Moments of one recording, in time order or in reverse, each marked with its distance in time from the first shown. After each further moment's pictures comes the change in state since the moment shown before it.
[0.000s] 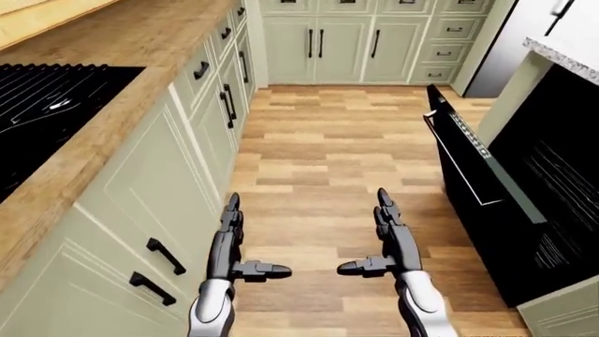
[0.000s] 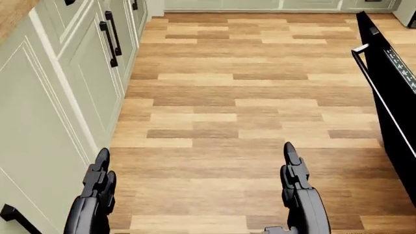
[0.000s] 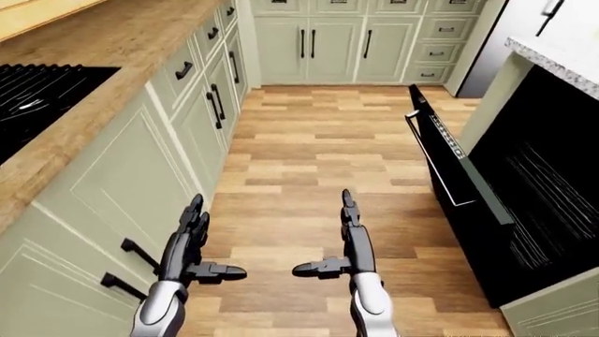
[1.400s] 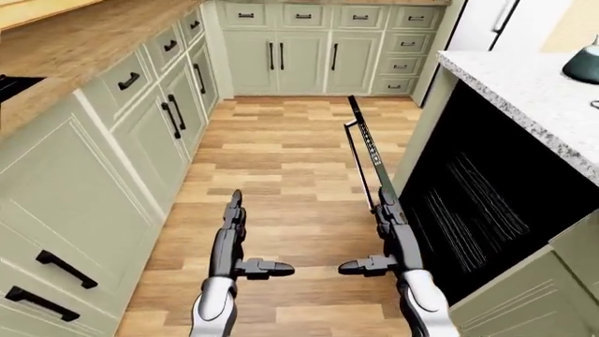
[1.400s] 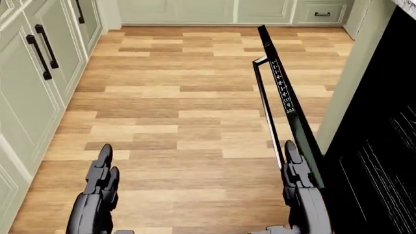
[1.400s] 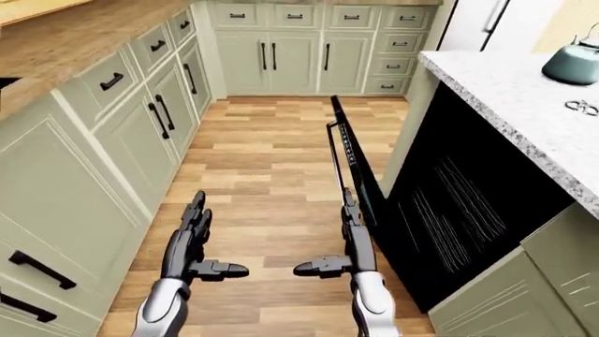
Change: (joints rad) left arm -0.011 -0.009 -0.007 -0.001 0.000 -0.012 -0.001; right arm -0.003 -0.008 -0.005 -0.002 0.004 -0.008 0.010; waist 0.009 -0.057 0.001
